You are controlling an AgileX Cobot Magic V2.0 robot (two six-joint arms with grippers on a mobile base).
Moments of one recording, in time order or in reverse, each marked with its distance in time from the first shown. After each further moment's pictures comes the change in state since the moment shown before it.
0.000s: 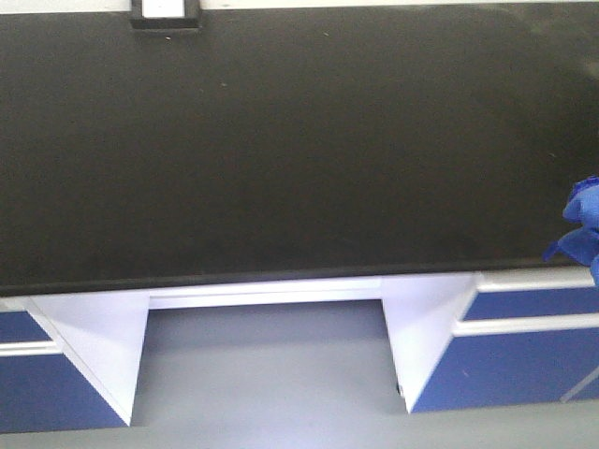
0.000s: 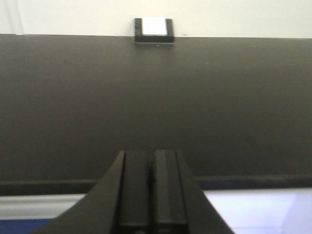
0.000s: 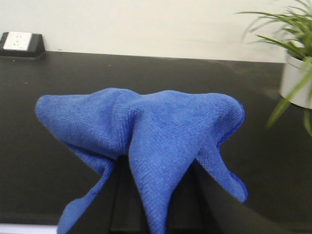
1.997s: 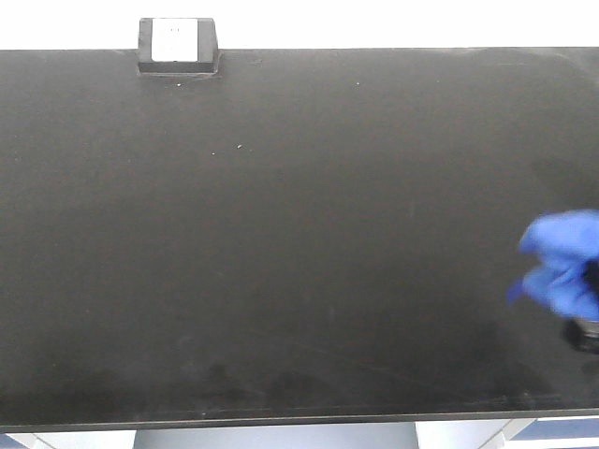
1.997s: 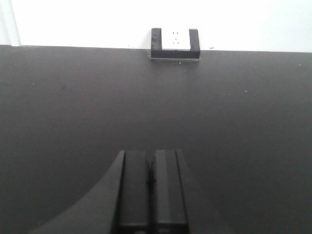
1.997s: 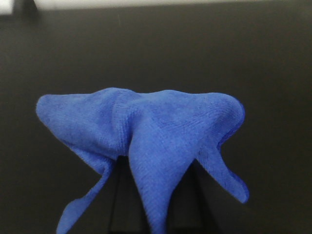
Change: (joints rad) left arm 0.000 0.000 0.000 0.000 0.000 0.000; right arm 0.000 0.266 -0.014 0.126 0.102 -0.006
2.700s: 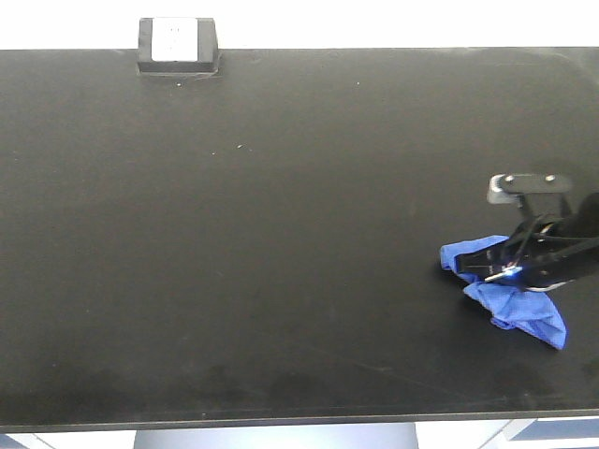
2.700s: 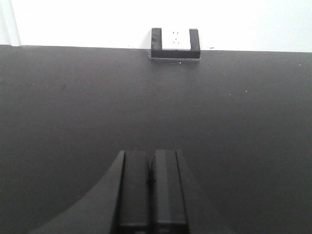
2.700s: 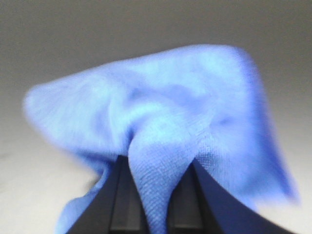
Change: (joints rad) left arm 0.000 0.000 0.000 0.000 0.000 0.000; right arm 0.018 1.066 -0.363 0.020 -0.074 -0.049
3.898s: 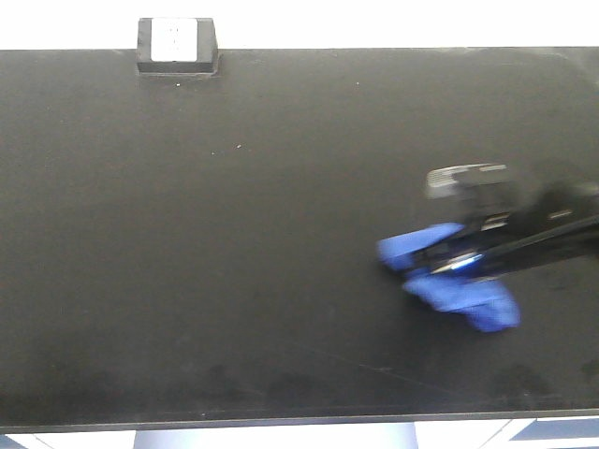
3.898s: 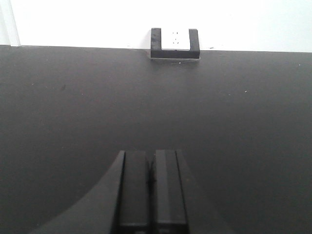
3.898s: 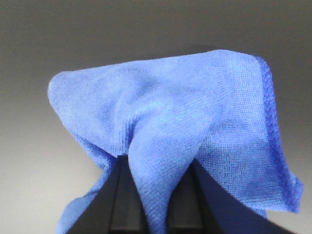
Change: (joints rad) left arm 0.000 0.000 0.000 0.000 0.000 0.000; right arm 0.255 0.017 -0.040 0.304 -0.050 -0.252
